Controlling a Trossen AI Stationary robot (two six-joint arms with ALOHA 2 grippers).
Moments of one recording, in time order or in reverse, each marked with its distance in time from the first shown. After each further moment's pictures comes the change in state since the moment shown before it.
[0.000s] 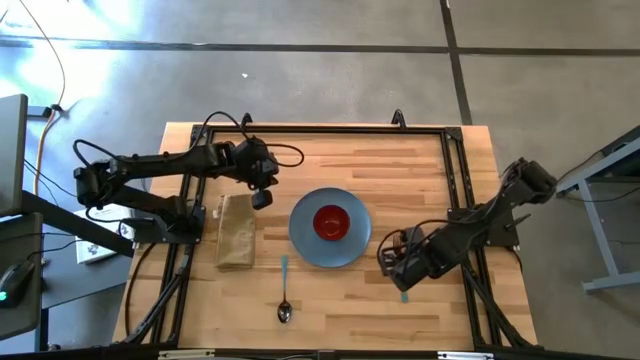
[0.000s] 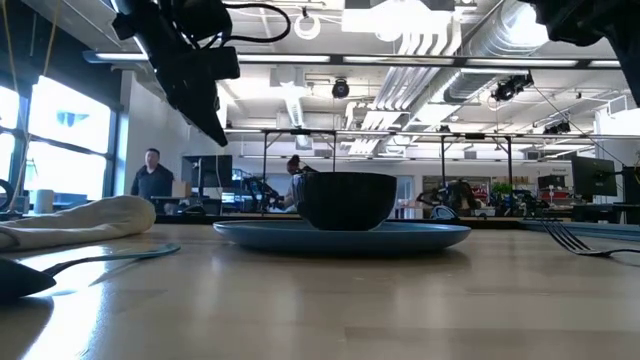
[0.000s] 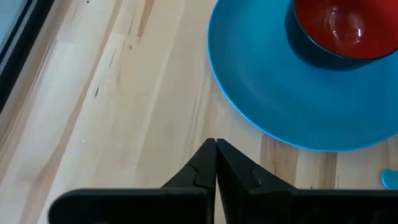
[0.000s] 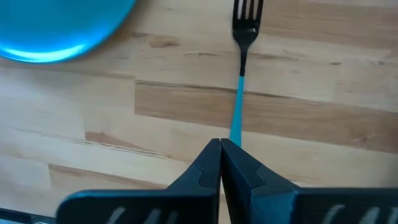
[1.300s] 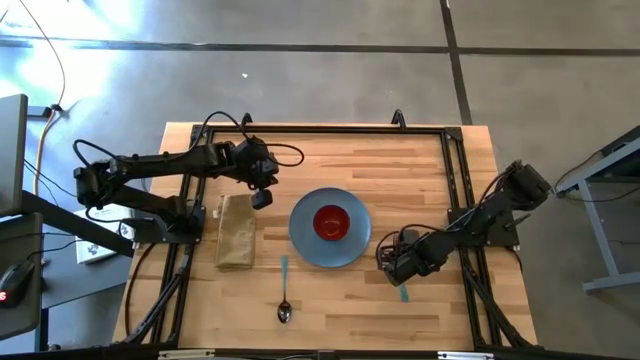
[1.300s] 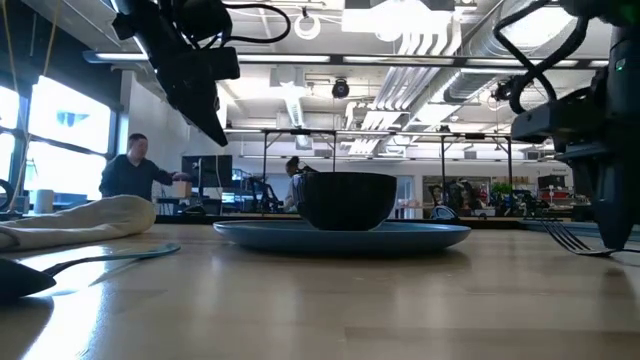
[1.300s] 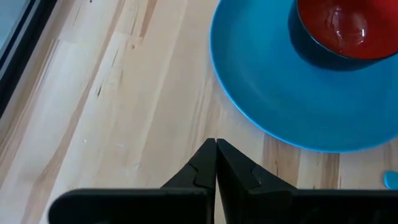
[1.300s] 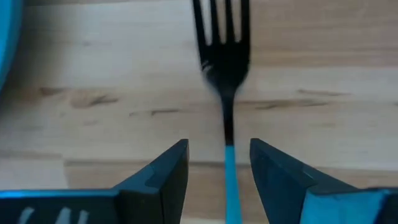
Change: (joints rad) left arm -0.002 0.000 0.000 0.001 -0.007 -0.002; right arm -0.046 0.071 -0.363 0.427 0.024 0.086
